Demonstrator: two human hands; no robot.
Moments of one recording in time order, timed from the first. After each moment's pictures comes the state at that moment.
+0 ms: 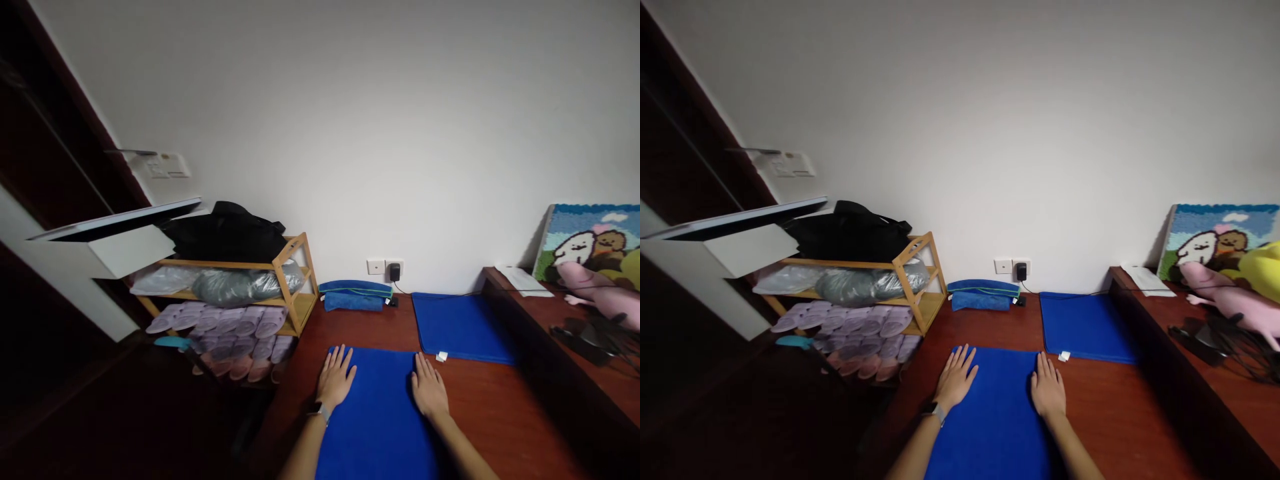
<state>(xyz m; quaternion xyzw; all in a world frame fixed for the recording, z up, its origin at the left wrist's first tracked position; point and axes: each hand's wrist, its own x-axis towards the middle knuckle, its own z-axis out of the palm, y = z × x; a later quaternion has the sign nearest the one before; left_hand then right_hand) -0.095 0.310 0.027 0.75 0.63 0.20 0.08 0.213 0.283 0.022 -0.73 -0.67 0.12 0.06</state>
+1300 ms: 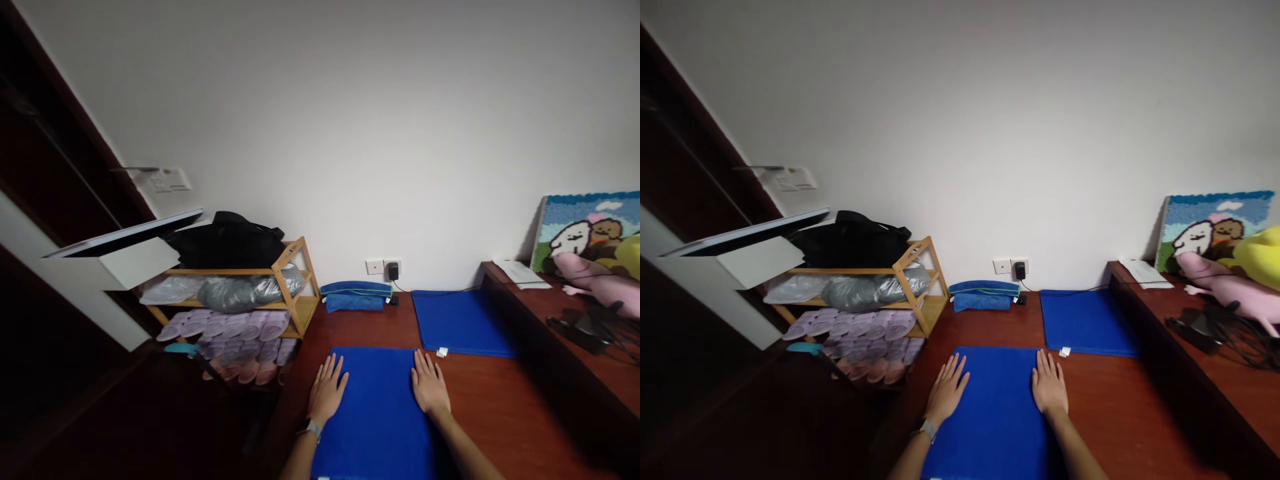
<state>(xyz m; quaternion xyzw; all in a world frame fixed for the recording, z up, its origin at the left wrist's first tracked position) -0.125 0.283 0.017 0.74 0.66 0.12 0.01 0.213 0.280 0.019 -0.71 -0.68 0.12 0.09</state>
